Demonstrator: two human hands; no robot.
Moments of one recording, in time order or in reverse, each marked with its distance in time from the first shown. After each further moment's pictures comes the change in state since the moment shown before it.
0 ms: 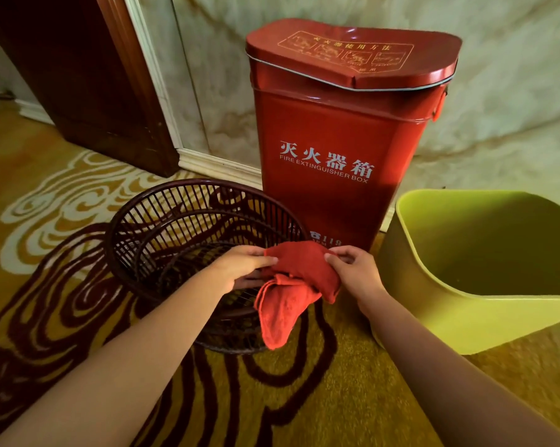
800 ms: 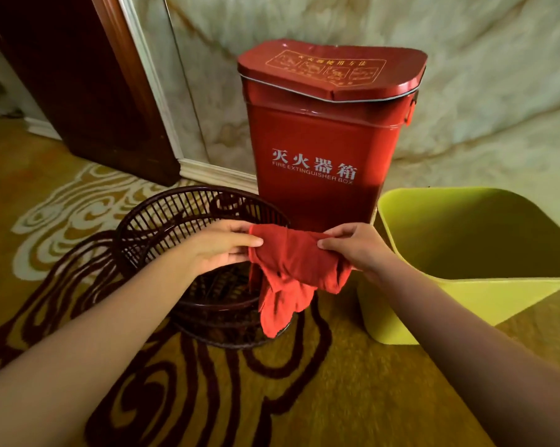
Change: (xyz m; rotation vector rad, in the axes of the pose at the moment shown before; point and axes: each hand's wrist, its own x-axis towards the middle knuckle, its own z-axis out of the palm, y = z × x) left_hand -0.051 0.044 -0.013 0.010 -0.107 0.173; right_hand -0.034 -0.074 -0.032 -0.091 -0.148 0.001
